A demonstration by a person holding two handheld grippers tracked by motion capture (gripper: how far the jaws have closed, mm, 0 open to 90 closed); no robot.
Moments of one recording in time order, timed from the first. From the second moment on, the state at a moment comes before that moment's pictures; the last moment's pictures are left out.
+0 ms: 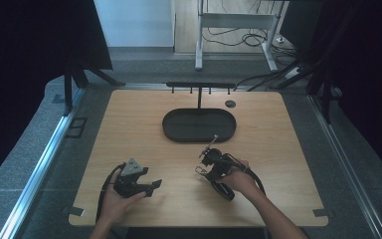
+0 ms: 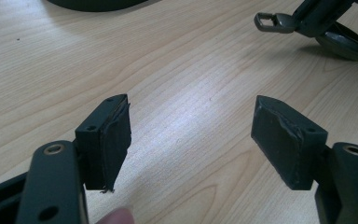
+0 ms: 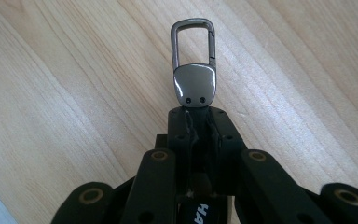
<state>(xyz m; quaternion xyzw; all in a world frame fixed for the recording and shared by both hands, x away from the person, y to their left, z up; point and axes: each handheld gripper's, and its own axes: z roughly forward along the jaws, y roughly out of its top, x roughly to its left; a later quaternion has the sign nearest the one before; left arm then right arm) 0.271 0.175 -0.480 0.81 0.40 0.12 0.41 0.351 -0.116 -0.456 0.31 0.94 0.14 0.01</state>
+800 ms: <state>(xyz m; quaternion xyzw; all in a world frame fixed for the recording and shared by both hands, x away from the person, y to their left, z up) 0.271 0.173 -0.481 0.81 0.40 0.12 0.40 0.334 -0.144 -0.404 0.31 0.90 0.30 0.06</state>
